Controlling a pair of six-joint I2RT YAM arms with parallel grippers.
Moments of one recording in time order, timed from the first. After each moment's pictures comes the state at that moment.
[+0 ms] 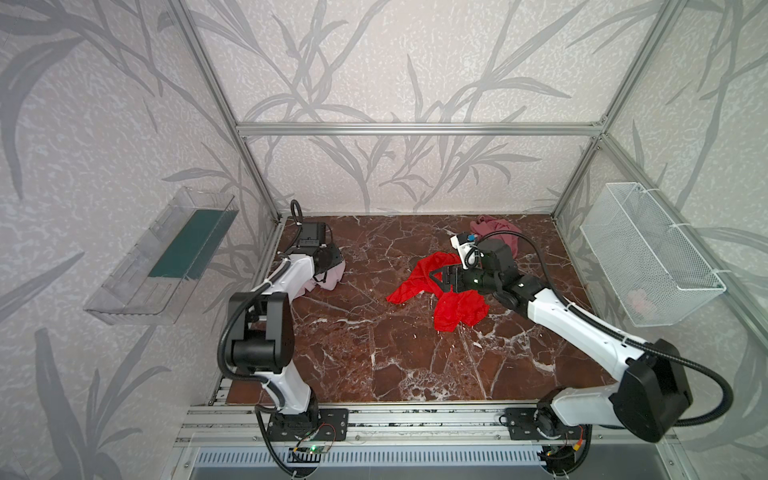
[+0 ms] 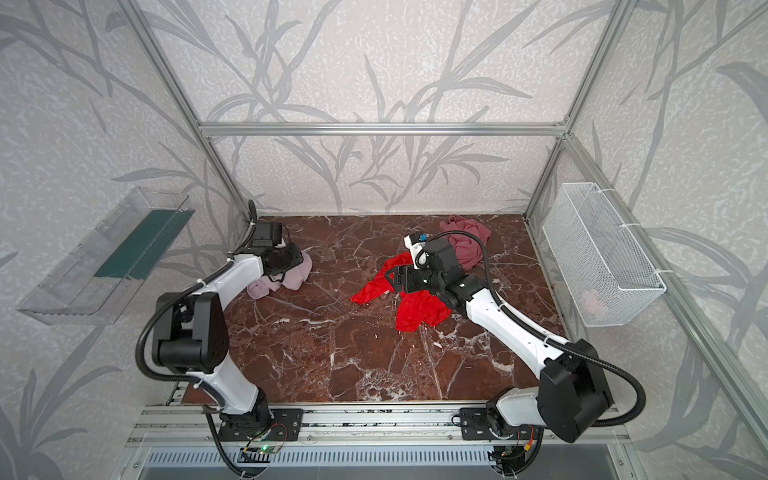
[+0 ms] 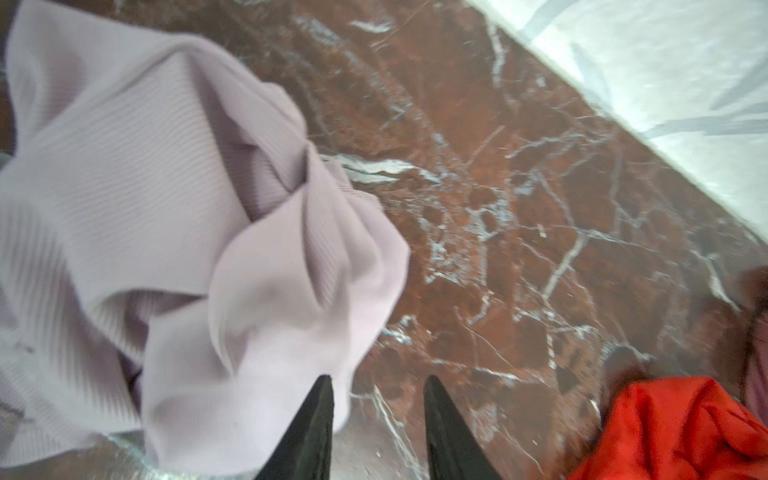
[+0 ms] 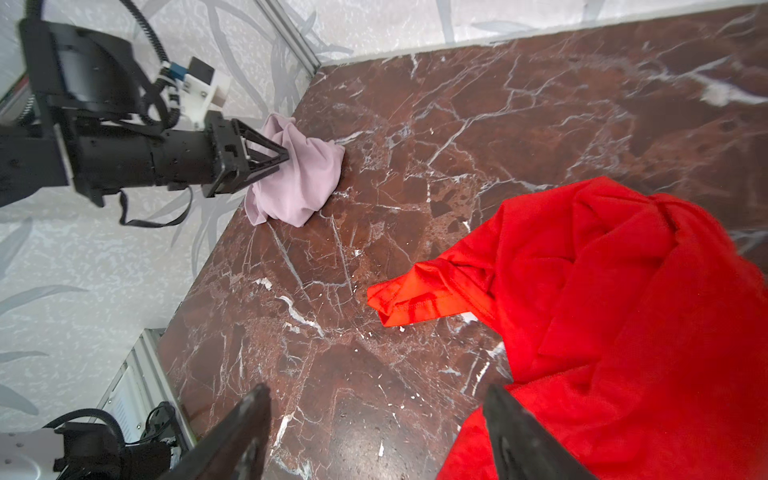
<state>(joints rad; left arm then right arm) -0.04 1.64 1.18 -0.37 0.03 -0.50 0.53 1.31 0.99 -0.22 -0.30 0.40</state>
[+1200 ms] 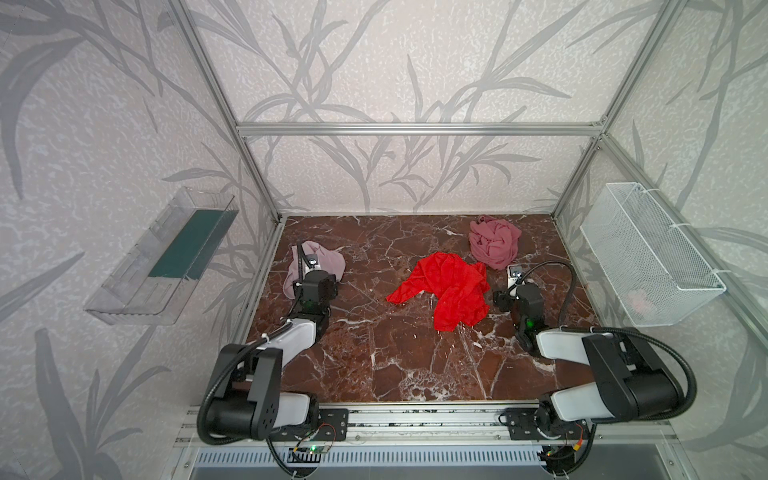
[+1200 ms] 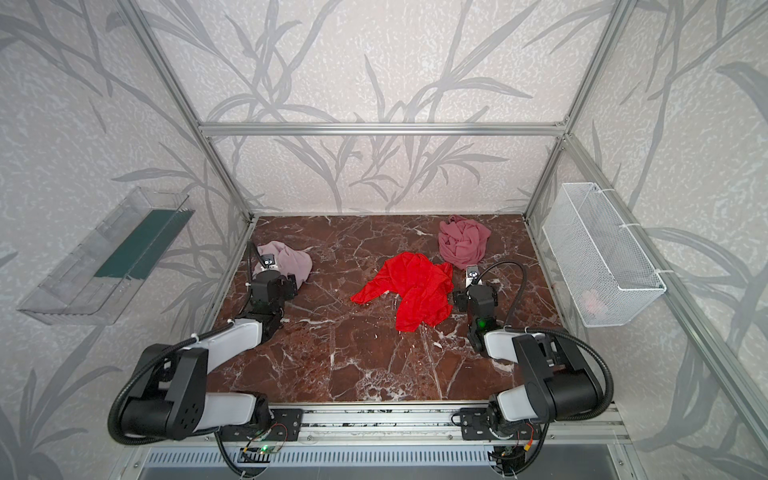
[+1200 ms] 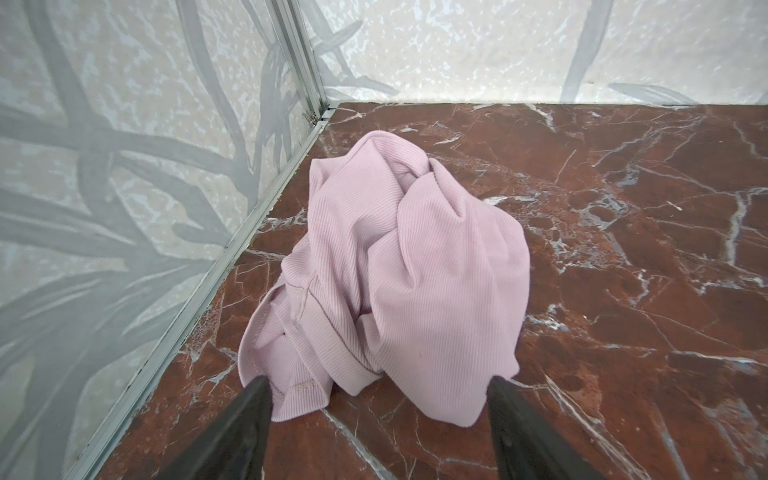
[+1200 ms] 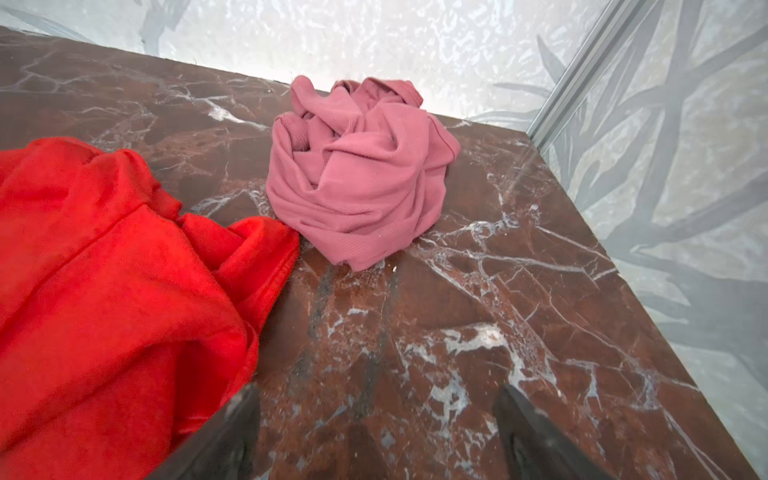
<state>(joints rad) -0.10 1.39 0.48 0.44 -0.44 -0.04 0.21 1.48 0.33 0.78 0.31 -0.08</state>
